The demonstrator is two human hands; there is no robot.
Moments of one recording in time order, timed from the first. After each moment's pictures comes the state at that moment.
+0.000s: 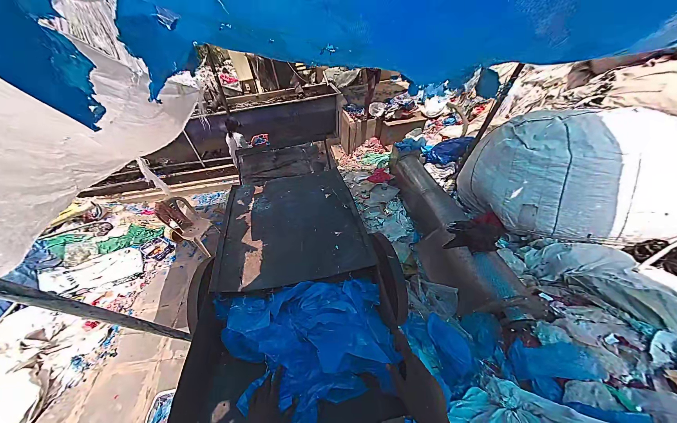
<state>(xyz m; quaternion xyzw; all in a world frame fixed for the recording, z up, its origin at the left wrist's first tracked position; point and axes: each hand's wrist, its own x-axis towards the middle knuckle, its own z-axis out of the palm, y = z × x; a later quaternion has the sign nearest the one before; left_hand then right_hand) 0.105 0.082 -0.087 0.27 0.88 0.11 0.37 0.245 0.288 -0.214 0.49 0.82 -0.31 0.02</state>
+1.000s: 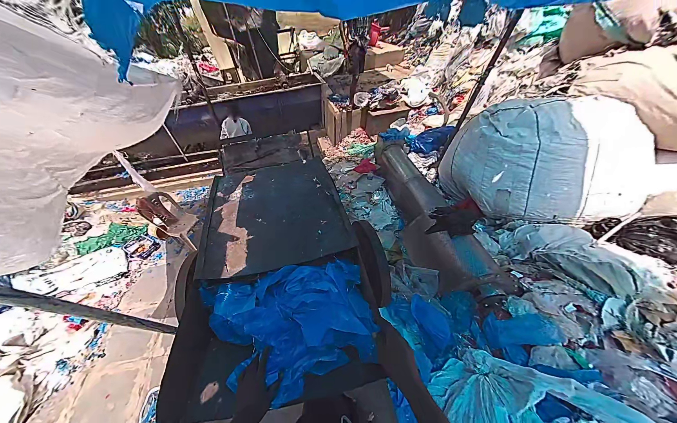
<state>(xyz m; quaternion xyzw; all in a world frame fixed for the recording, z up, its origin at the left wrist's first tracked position) 0.040 0.011 -0.339 0.32 0.92 0.10 0.19 0.255 0.304 -0.261 0.48 0.80 -0.36 -0.02</state>
